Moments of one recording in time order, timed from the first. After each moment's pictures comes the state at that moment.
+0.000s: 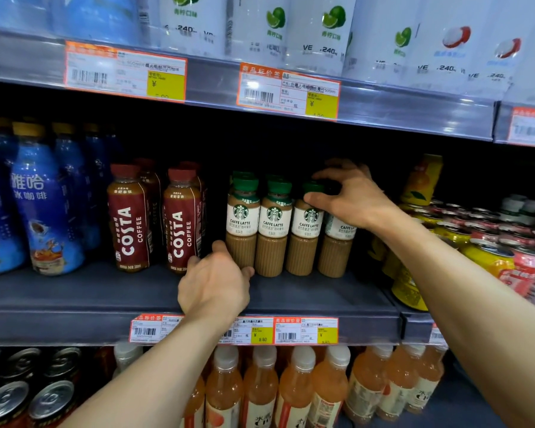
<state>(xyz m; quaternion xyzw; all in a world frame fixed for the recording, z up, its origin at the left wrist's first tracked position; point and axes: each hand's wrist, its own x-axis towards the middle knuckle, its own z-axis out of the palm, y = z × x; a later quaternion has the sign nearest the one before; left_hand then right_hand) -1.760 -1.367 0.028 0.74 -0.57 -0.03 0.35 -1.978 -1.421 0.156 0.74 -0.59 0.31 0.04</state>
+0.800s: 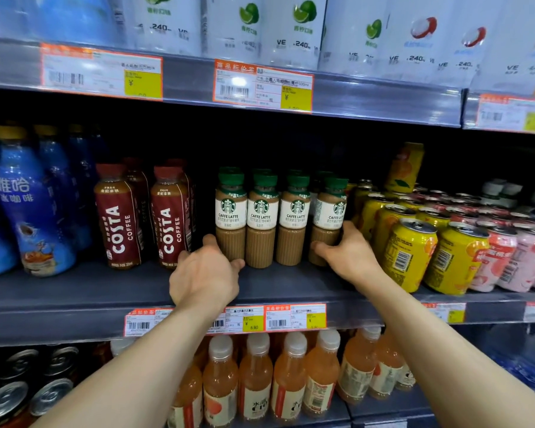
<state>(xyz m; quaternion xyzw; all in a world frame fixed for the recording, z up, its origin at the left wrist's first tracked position) -1.760 -1.361 0.036 0.75 -0.58 -0.04 0.33 -2.001 -1.401 0.041 0.59 -0.66 0.45 -0.15</state>
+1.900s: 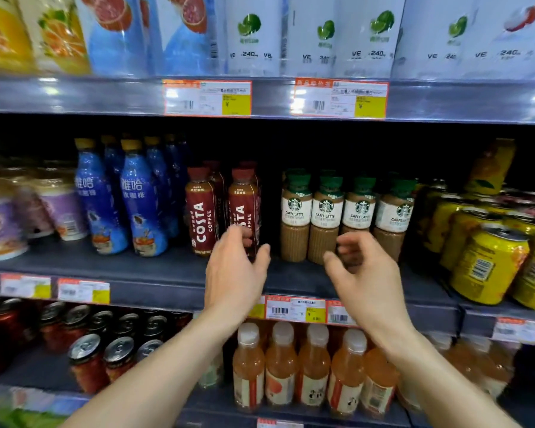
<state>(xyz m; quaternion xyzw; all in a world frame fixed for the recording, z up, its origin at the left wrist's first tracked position) -1.703 -1.317 0.033 0.62 -0.58 0.00 0.53 -1.903 -1.310 0.040 0.67 -0.51 0.54 -0.09</state>
